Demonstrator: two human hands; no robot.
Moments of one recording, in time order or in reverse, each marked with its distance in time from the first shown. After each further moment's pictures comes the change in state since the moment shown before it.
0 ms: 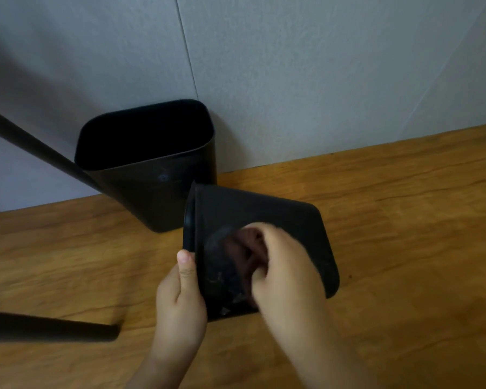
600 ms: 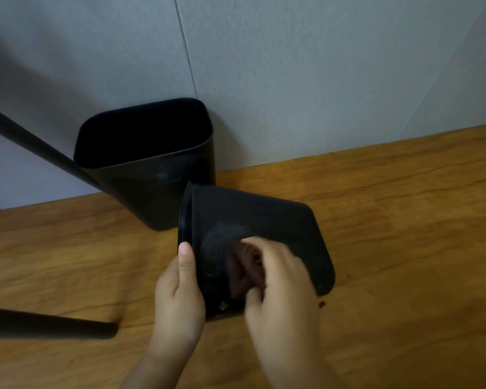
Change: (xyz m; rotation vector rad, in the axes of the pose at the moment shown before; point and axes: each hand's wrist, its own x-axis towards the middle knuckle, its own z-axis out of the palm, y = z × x) left_hand 0.002 0.002 0.003 -0.040 0.001 -0.092; right_hand -0.027 0.001 0.008 0.036 0.066 -0.032
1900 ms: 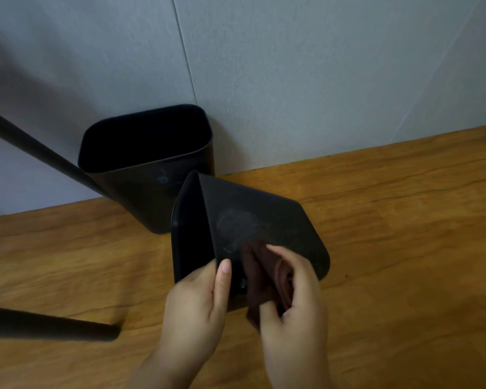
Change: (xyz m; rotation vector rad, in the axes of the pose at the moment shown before) left_hand -0.009 -0.001 -0.003 0.458 -0.161 0.541; right_hand -0.023 0.020 0.012 0.402 0.324 0.008
